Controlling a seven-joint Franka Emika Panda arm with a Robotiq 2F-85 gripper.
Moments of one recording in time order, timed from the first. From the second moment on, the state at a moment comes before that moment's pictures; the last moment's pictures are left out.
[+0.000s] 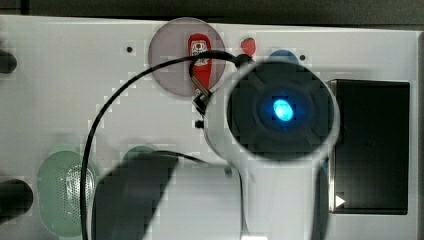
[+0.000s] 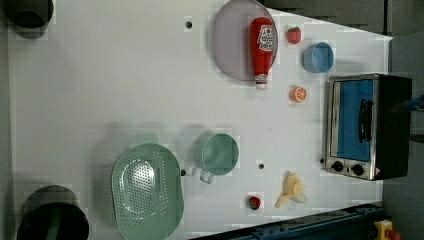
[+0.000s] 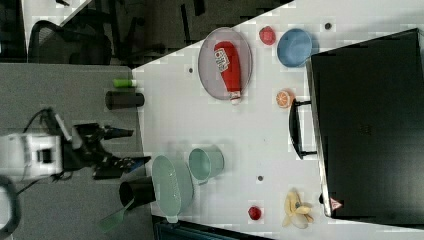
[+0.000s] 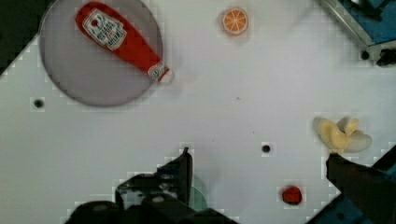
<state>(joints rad) -0.11 -0.15 0.07 -1.84 0.05 0.07 -0.03</state>
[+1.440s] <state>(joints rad) -0.09 0.56 0.14 -1.73 0.05 0.63 -0.59</state>
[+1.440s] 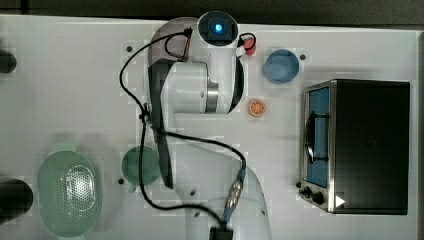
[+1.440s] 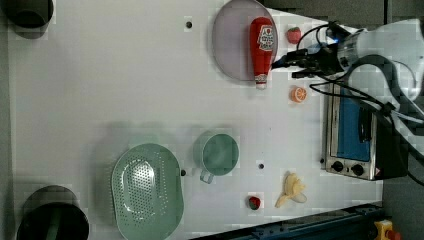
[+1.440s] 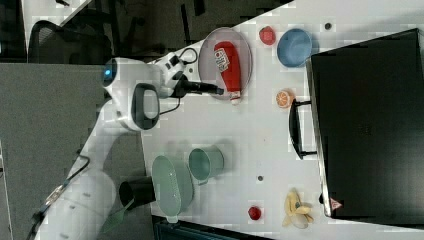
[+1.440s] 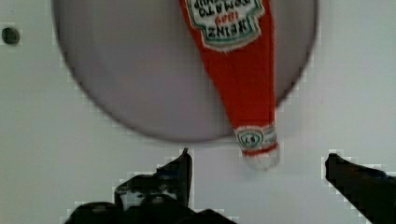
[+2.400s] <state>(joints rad) -0.07 0.84 0.15 -1.62 -0.07 1.00 -0.65</state>
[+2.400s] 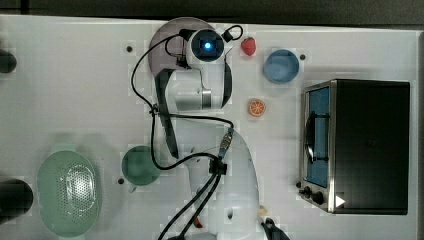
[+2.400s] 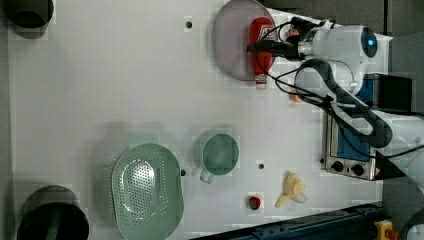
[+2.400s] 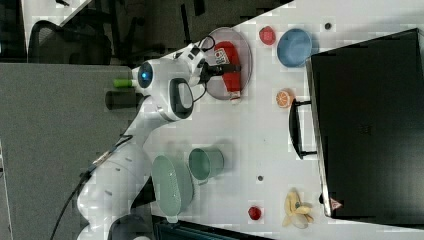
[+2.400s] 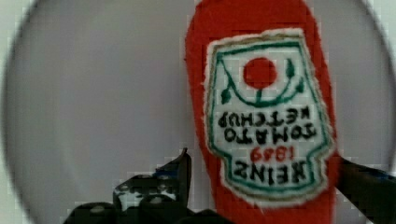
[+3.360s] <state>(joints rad) -0.07 0.85 0.14 -1.58 -0.08 1.01 -0.65</state>
